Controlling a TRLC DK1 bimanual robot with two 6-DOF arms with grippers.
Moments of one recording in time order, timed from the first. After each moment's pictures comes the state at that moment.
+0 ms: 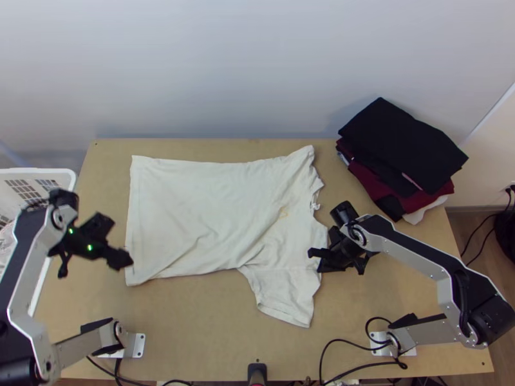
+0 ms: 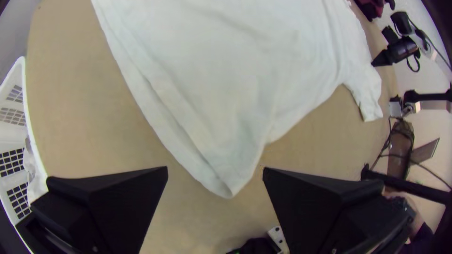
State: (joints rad) left arm 0.29 1.24 0.99 -1.24 0.23 0.70; right arm 0.46 1.54 0.83 -0.76 -0.41 0.48
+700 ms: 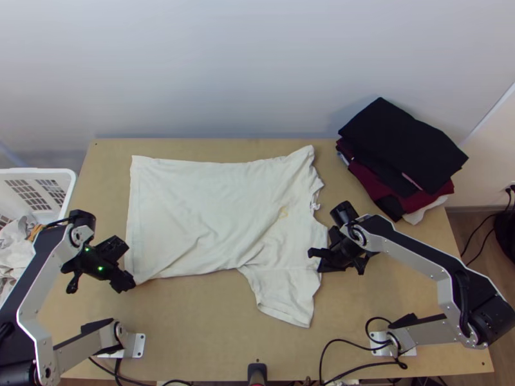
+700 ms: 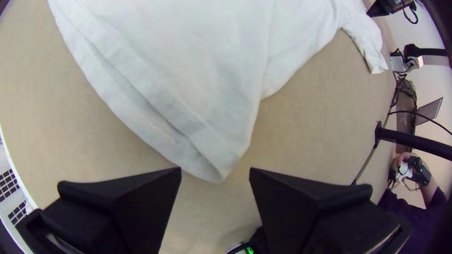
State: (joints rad) left arm 0.25 1.24 0.79 -1.17 0.17 0.84; right arm 0.46 1.54 0.83 -0.76 -0.40 0.48
